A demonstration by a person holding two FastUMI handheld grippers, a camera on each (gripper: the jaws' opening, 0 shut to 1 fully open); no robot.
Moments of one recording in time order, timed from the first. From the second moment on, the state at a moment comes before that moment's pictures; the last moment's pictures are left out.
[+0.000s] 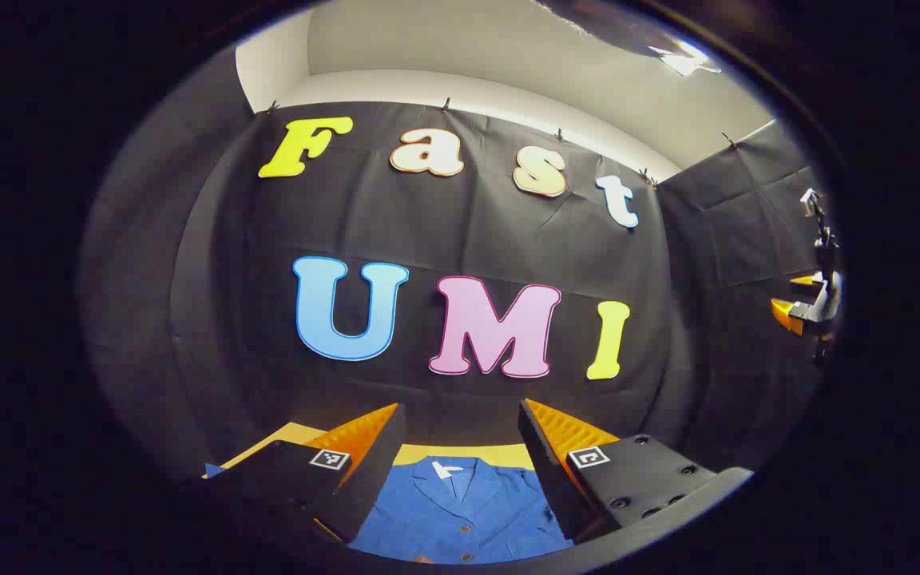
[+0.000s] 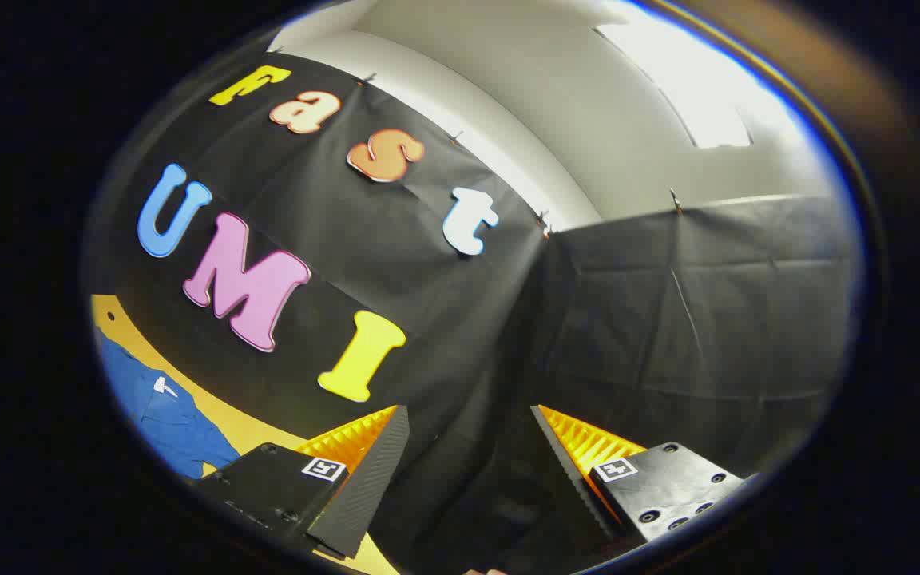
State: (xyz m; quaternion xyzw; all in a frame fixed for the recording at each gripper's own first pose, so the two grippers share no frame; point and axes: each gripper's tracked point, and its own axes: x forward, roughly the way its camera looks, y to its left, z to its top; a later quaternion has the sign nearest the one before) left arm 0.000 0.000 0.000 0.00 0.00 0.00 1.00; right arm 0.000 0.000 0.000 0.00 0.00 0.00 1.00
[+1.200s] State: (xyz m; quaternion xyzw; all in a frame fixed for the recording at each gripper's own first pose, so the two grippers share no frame) left arm 0.028 0.011 0.033 0.05 0.04 0.08 0.99; right arm 0.085 0.249 -0.160 0.11 0.37 0.31 0.87
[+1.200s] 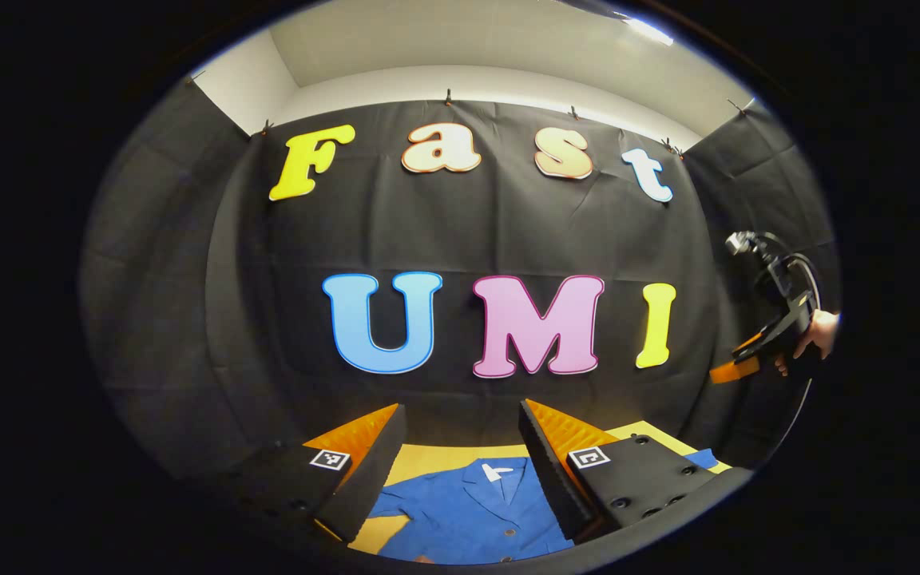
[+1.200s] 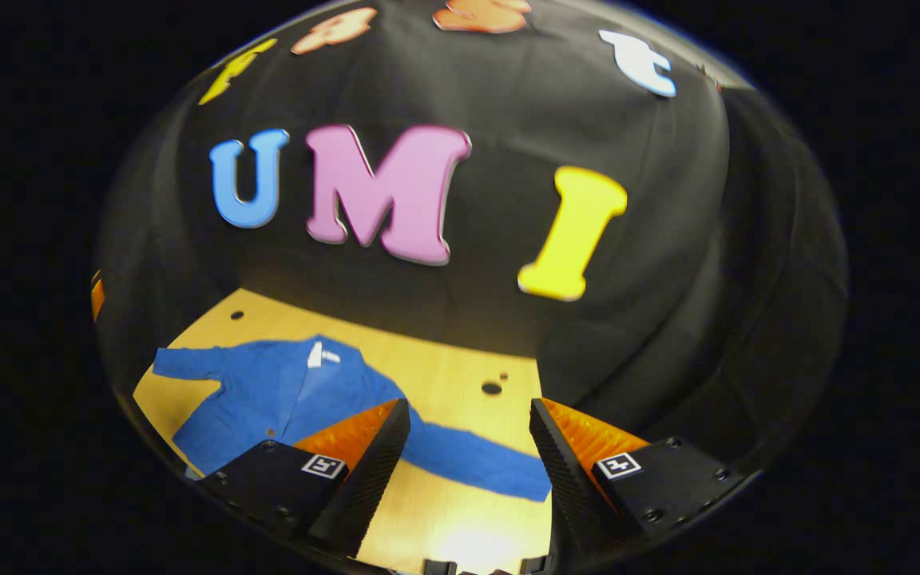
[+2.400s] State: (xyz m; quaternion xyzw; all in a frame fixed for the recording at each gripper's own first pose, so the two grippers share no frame) left arm 0.087 -0.048 -0.029 0.07 0.14 0.16 0.97; right arm 0.072 0.268 -0.568 0.06 0.79 0.26 0.55
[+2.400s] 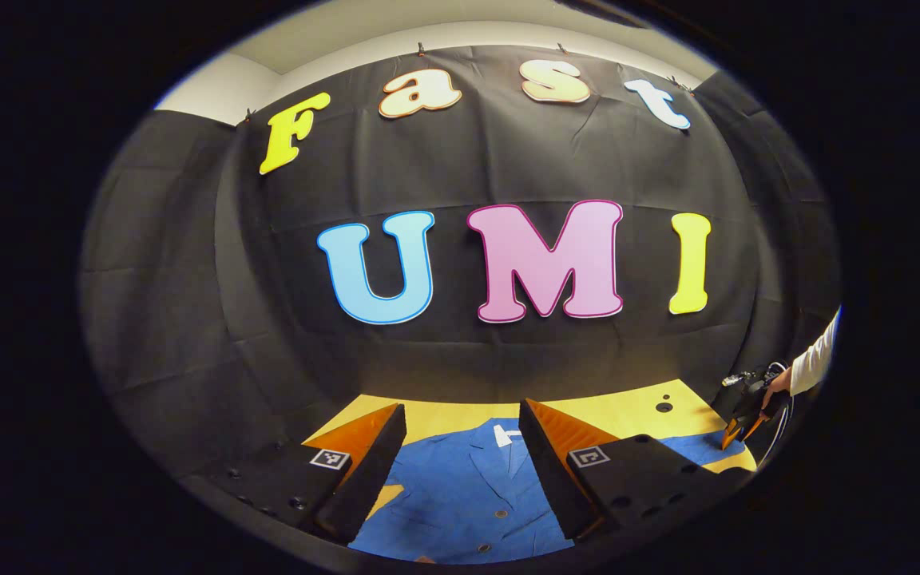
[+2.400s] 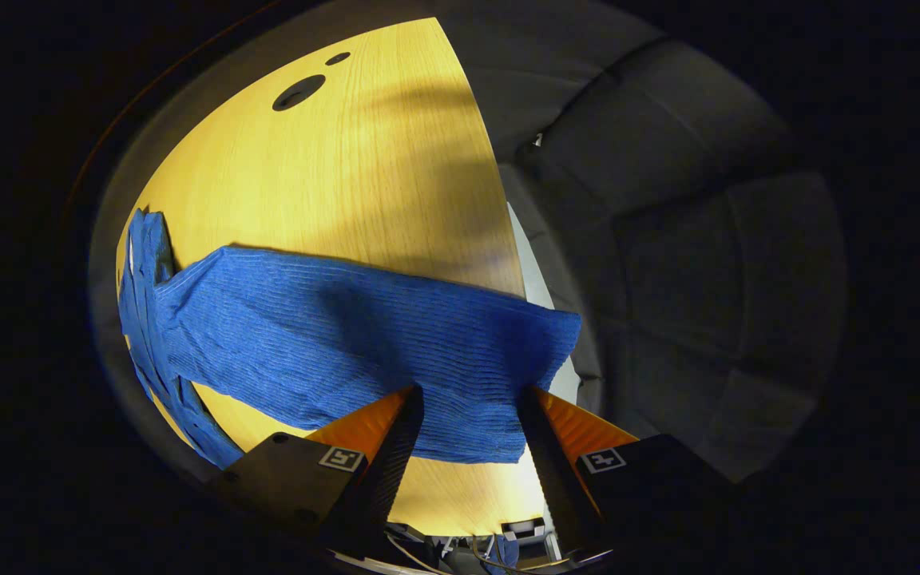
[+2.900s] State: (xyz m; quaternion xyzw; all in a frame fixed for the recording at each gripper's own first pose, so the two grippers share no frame) left arm 0.048 -0.019 -0.011 0.07 0.11 0.13 0.98; right arm 0.113 0.286 -0.499 0.08 0.73 0.24 0.64
